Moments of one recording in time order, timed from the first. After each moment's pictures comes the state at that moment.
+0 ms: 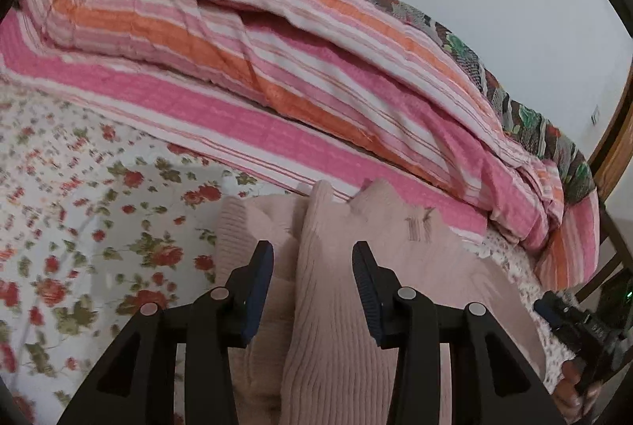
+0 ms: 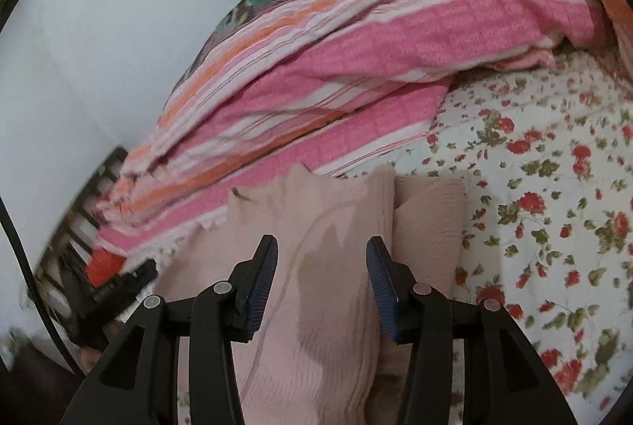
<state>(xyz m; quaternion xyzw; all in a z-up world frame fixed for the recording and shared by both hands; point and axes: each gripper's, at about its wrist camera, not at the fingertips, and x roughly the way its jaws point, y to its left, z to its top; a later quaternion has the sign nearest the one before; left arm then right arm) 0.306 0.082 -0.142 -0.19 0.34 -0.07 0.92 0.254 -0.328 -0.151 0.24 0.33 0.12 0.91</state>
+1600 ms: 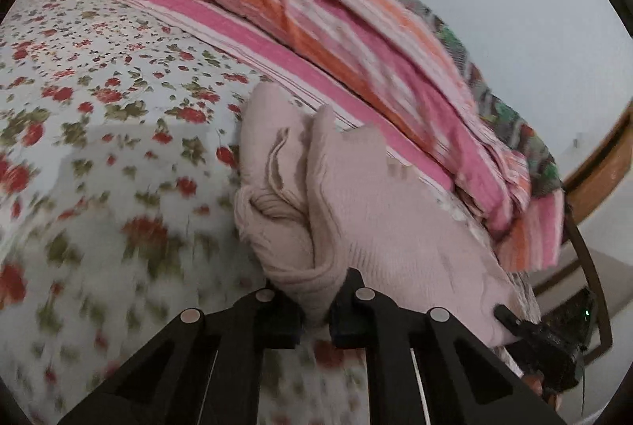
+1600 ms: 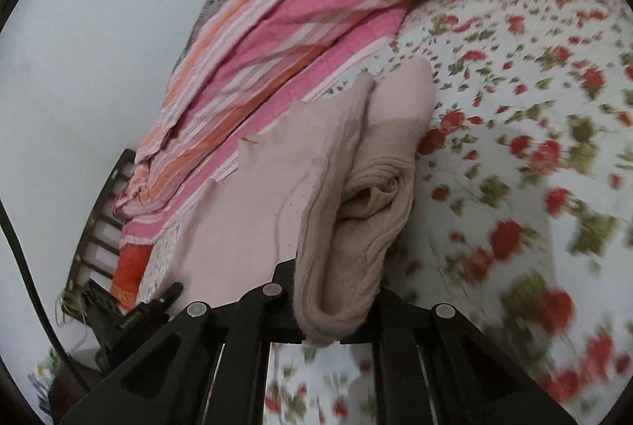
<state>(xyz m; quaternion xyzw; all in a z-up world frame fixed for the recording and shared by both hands) 0.185 0.086 -0.172 -0.28 0.38 -0.11 0.88 0.155 -0.330 -0.178 0.32 0.39 0.13 0.86</state>
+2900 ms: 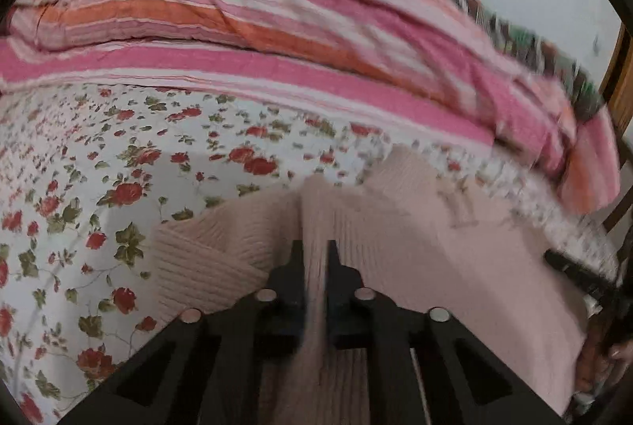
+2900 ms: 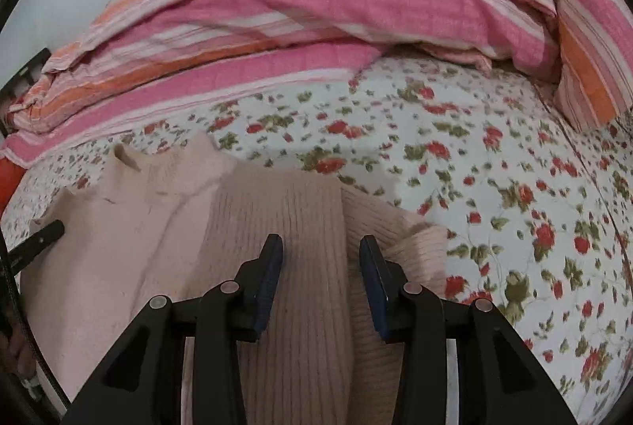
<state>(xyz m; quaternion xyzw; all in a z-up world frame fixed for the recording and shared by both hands) 0.258 0.034 -0.169 -0.12 0.39 -0.08 0.91 0.223 -0.314 -0.181 0.07 0.41 0.00 0.91</state>
